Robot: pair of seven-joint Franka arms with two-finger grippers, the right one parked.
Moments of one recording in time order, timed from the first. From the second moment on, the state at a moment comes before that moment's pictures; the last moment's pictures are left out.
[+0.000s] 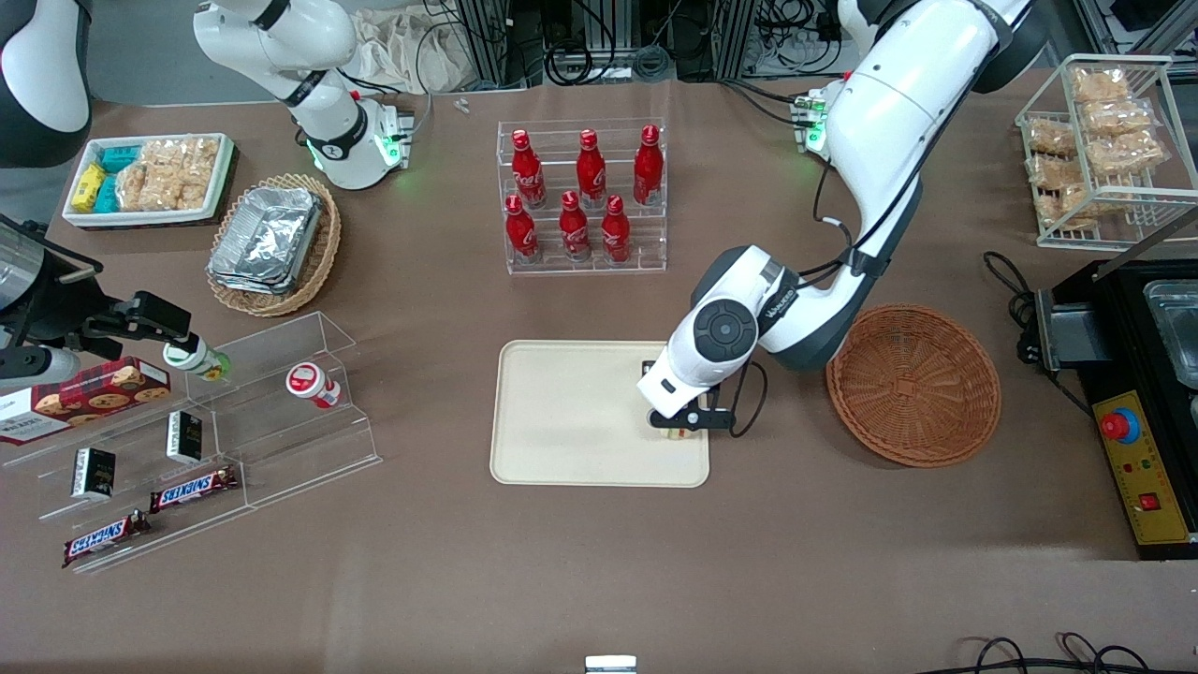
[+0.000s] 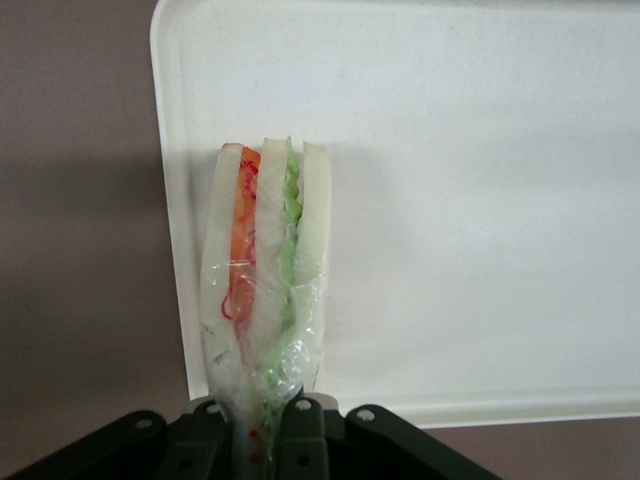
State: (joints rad) arm -0.29 0.69 -0.39 -1.56 0.13 2.15 -0.64
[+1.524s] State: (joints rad) arm -0.03 0.41 -0.37 -1.50 0.19 1.89 -0.68
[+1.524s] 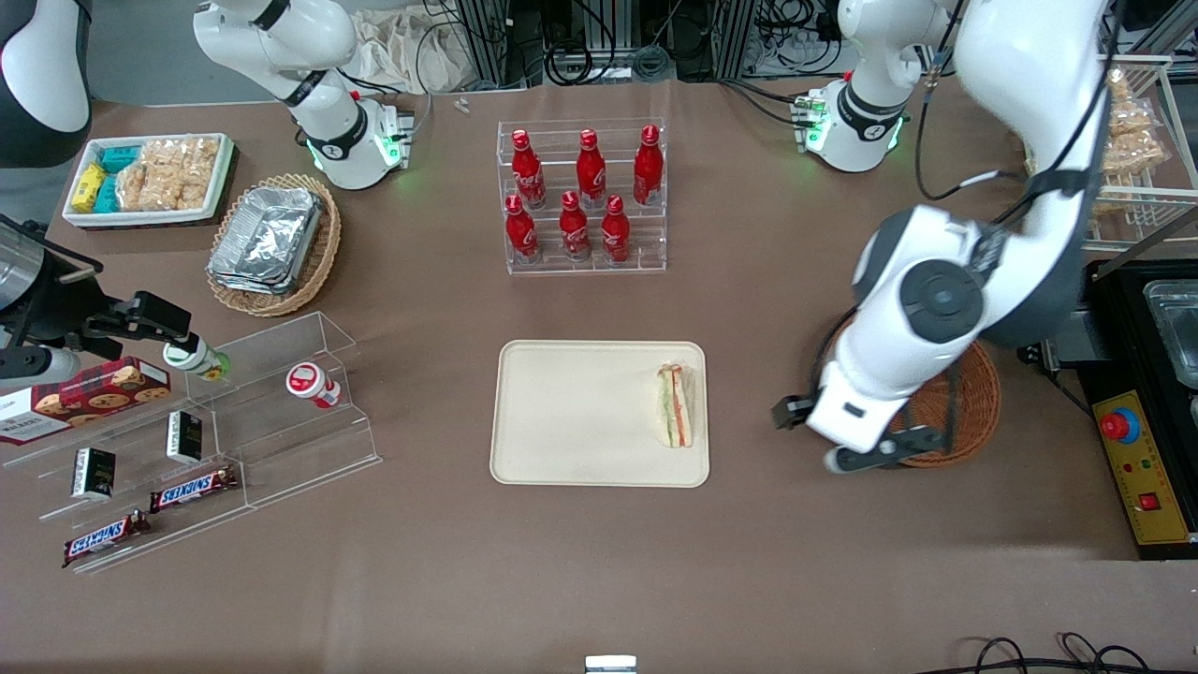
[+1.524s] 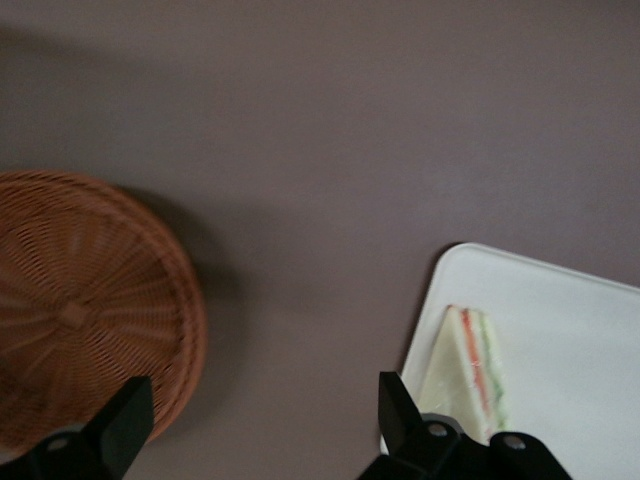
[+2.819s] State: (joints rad) arm 0.21 -0.08 -0.27 -2.02 0.02 1.99 -0.12
